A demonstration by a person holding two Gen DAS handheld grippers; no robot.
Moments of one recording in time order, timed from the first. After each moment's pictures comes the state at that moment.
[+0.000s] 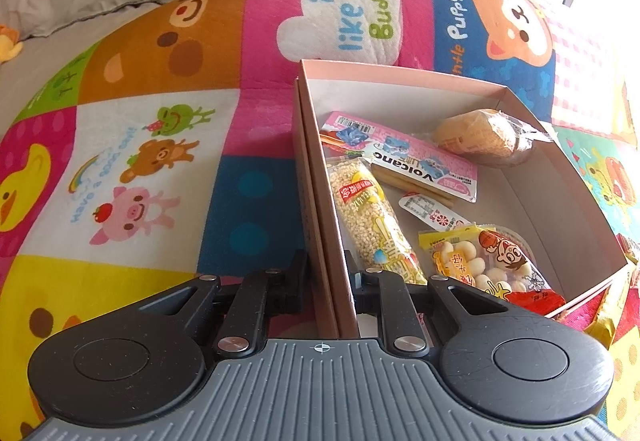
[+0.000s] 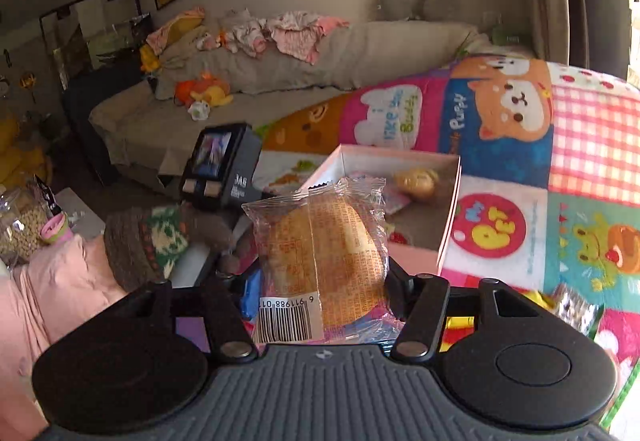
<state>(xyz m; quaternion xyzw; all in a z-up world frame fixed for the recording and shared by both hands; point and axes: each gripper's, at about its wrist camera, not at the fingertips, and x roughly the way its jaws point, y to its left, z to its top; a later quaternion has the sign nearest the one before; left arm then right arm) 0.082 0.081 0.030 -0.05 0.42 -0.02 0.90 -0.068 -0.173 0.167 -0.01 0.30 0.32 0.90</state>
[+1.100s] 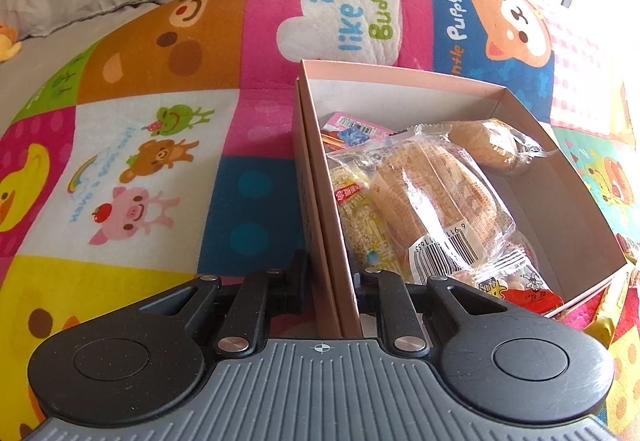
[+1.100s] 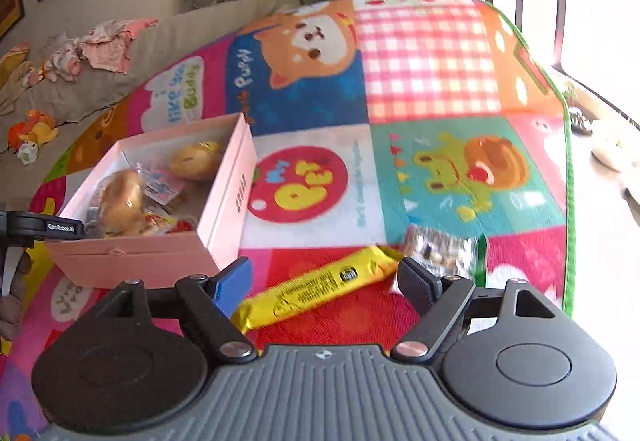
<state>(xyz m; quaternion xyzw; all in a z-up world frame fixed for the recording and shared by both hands) 0.081 0.082 0.029 -0.05 0.42 -0.02 0.90 -0.003 -0.250 0.053 0.06 0.37 0.07 0.93</state>
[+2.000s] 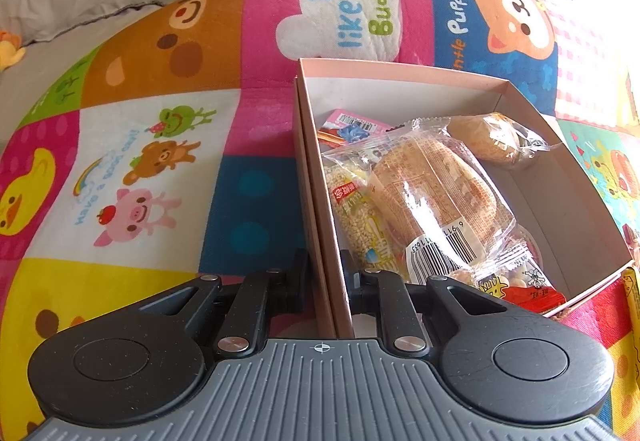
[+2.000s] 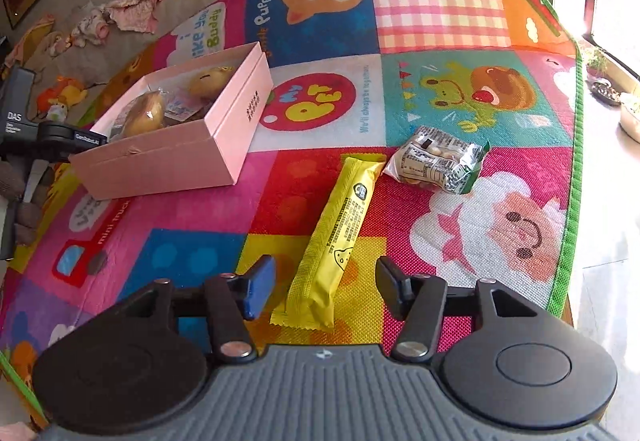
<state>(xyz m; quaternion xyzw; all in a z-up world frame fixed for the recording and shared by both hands) 0.082 0.074 0.031 -0.04 0.43 -0.01 0.90 -0.053 -0.280 0.040 0.03 0.38 0.13 0.92</state>
